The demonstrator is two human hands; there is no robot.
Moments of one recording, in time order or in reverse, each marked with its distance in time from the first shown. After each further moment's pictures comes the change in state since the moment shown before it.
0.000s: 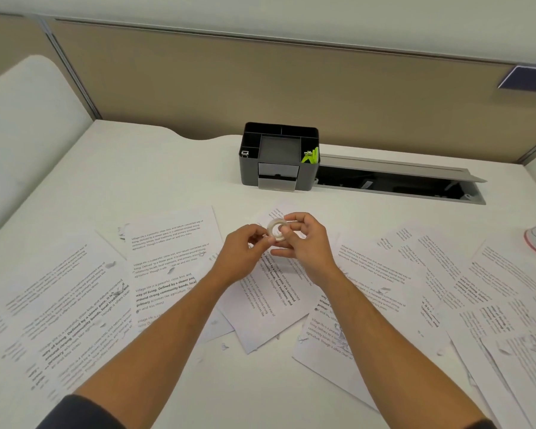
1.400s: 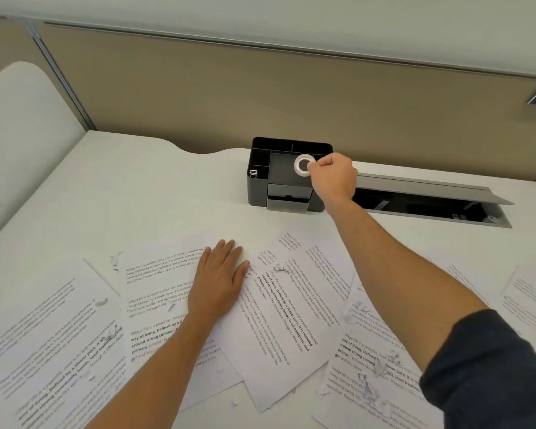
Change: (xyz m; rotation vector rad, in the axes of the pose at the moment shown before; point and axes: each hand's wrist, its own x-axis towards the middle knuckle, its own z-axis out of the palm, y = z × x) left_hand 0.028 -0.098 -0.020 0.642 0.078 0.043; right_hand 0.164 -0.089 0.009 -0.555 0.519 -0.103
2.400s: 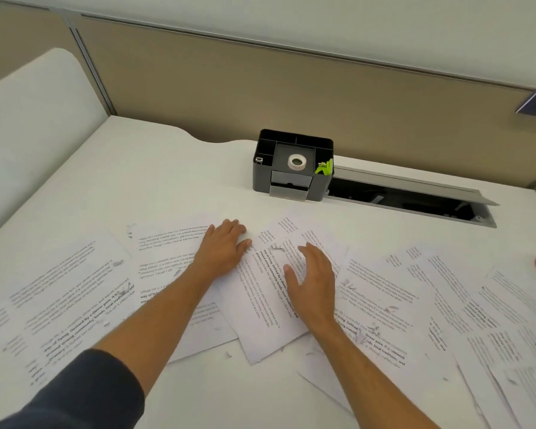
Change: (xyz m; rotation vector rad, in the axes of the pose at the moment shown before) left_hand 0.011 0.008 -0.022 0.057 -0.202 -0.009; right_hand -0.197 0.133 -0.027 -0.265 -0.233 -0.314
